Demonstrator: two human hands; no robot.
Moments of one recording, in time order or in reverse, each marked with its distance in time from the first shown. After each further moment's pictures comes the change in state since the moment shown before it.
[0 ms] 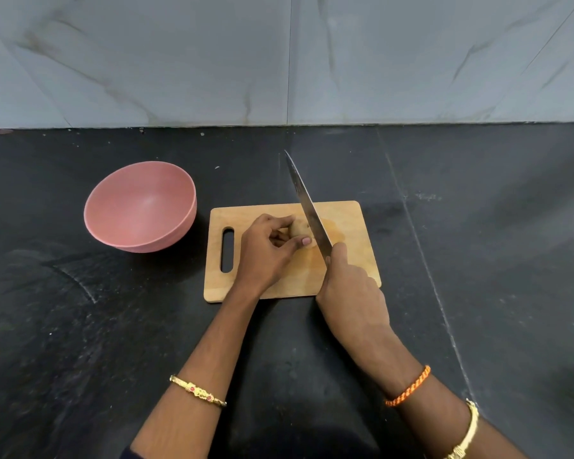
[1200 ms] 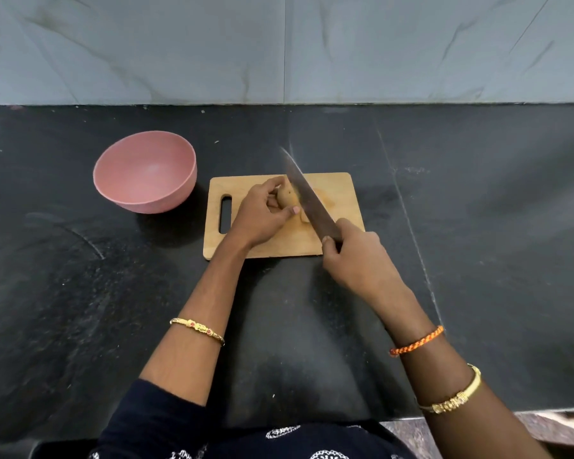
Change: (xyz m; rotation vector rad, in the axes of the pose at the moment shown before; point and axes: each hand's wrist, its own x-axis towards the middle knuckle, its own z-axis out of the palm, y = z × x) left_hand -0.005 0.006 -0.007 0.058 -0.187 -0.072; right_hand -0.025 0.017 -0.029 0.152 -0.068 -0.004
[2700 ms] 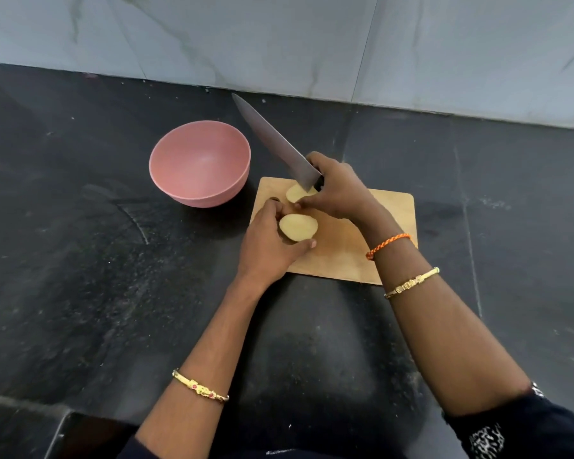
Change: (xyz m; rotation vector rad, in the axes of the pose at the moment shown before) left_hand -0.040 -0.012 -0.028 0.106 0.261 -0.172; right_hand 0.145 -0.076 0.028 0.099 -0.229 -0.477
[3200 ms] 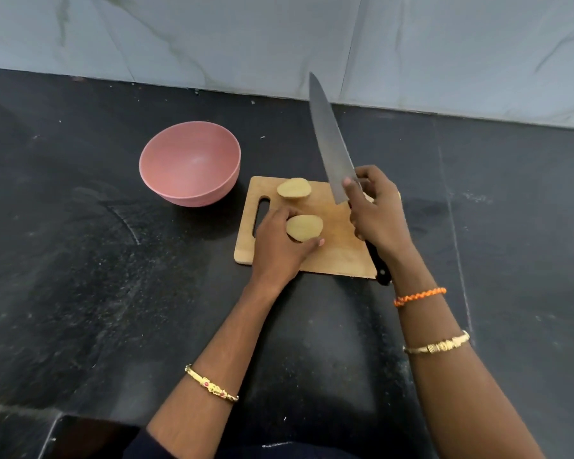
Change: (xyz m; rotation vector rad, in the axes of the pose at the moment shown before) left_hand -0.007 0.008 0.026 -0.038 0.062 0.049; right_hand -0.064 0.027 -0.009 0.411 0.433 0.155
